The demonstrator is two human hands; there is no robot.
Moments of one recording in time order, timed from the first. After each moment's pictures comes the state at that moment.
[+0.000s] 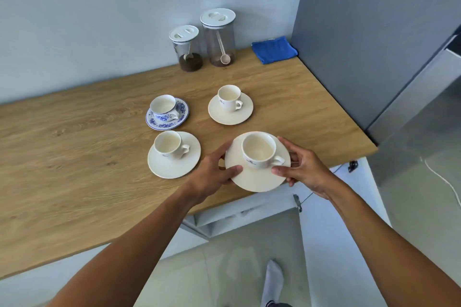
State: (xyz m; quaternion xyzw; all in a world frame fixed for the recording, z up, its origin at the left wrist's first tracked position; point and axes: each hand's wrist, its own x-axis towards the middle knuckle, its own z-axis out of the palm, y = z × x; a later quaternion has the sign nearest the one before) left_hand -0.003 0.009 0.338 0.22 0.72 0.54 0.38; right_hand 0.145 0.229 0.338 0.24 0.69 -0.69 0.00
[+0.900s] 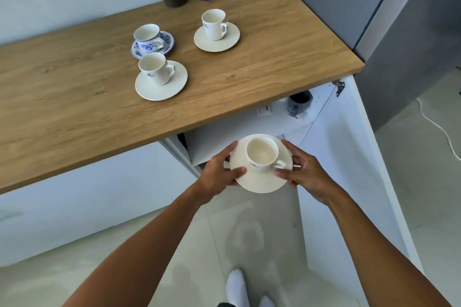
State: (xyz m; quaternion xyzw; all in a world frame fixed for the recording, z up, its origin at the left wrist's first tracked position) left_hand 0.166 -0.066 0.226 0.18 0.71 0.53 0.43; right_hand 0.325 0.137 0.227 0.30 0.65 -0.70 0.00
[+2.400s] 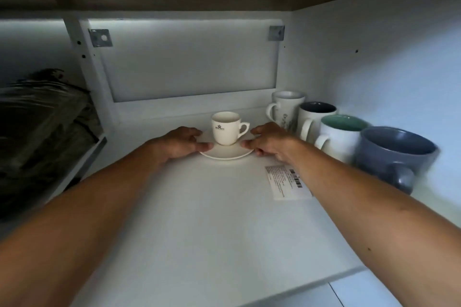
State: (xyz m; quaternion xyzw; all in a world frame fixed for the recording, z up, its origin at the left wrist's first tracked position) left_hand -0.244 0.172 -0.065 0.31 0.90 0.29 0.11; right_hand -0.117 0.375 -0.066 0.24 0.80 -0.53 -0.12
